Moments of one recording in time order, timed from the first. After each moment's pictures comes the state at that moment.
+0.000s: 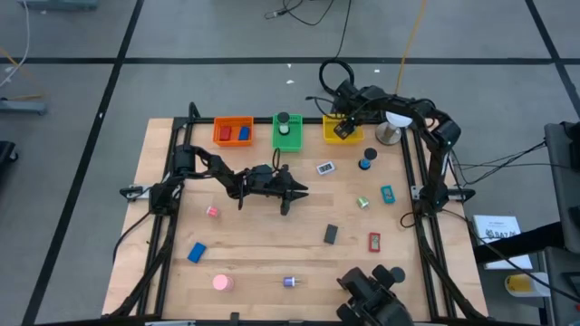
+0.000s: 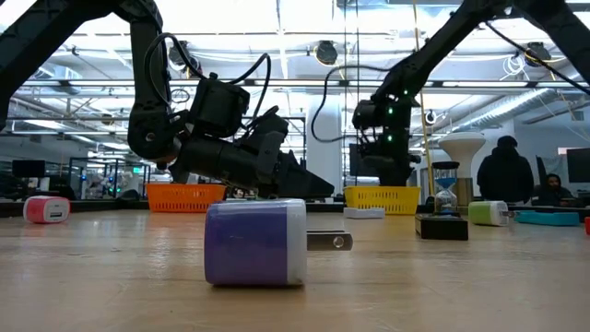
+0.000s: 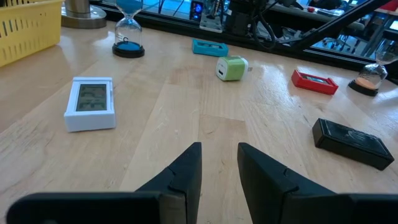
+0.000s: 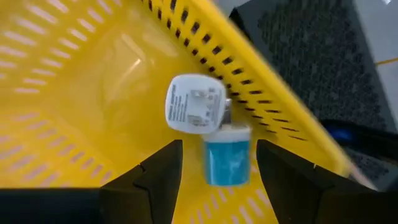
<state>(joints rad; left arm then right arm) 0.18 2.15 0.76 1.19 0.23 -0.13 -0.87 1.95 1.41 -0.78 0.11 -0.10</state>
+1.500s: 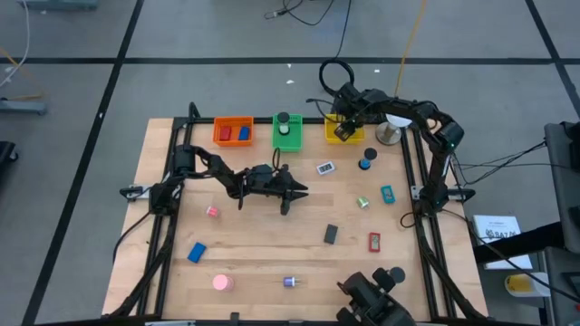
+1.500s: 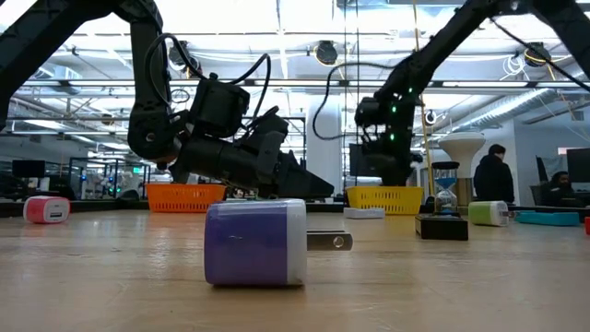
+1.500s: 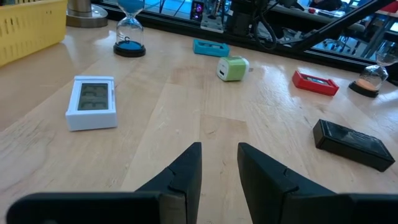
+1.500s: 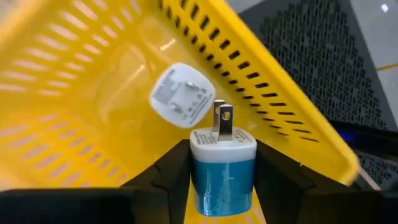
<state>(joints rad) 0.18 2.15 0.76 1.19 0.23 -0.13 -0.86 1.88 1.35 -0.72 0.10 -0.09</state>
